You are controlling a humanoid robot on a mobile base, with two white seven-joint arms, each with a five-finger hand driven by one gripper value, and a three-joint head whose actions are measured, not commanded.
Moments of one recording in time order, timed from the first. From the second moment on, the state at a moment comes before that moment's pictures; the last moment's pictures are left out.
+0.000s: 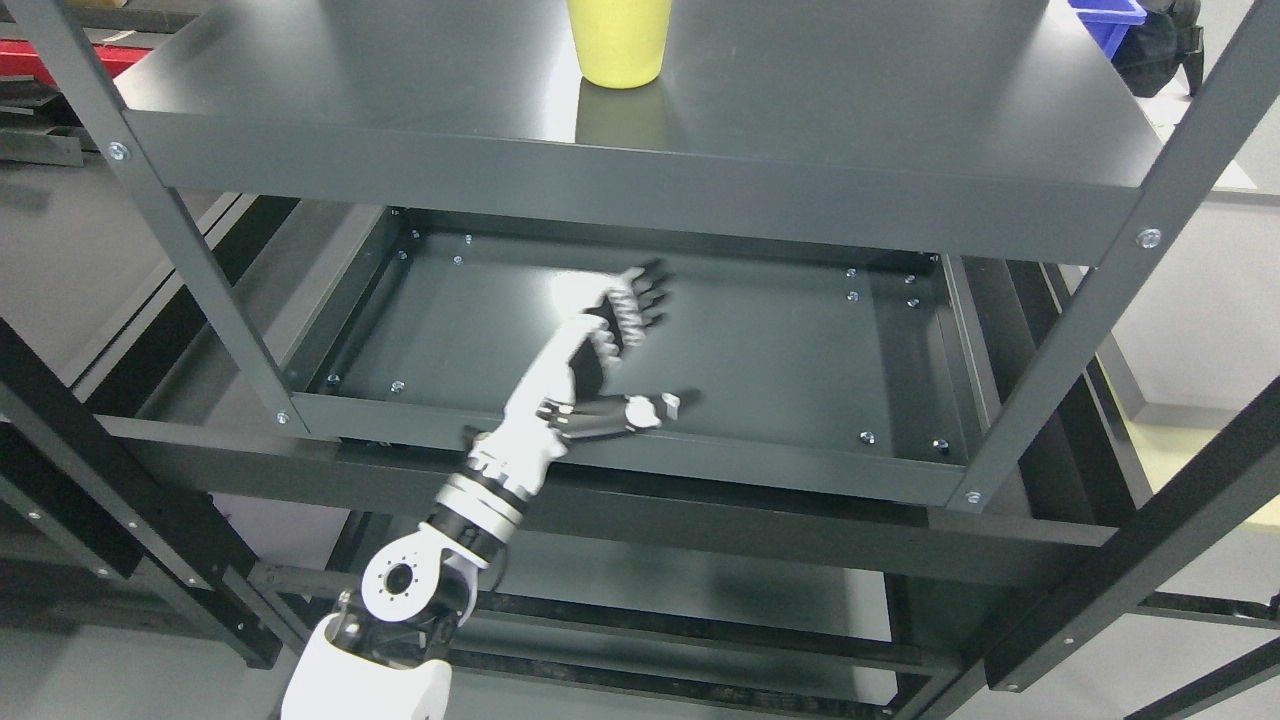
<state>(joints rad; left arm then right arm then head) -0.36 0.00 -0.22 -1.64 0.20 0.02 -0.13 0.00 0.00 0.00 -0.24 0.00 0.09 -0.12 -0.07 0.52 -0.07</state>
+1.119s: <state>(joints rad) -0.20 0.00 -0.05 -1.73 0.10 0.05 0.03 0.00 0.00 0.00 -0.24 0.00 0.09 -0.12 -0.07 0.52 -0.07</state>
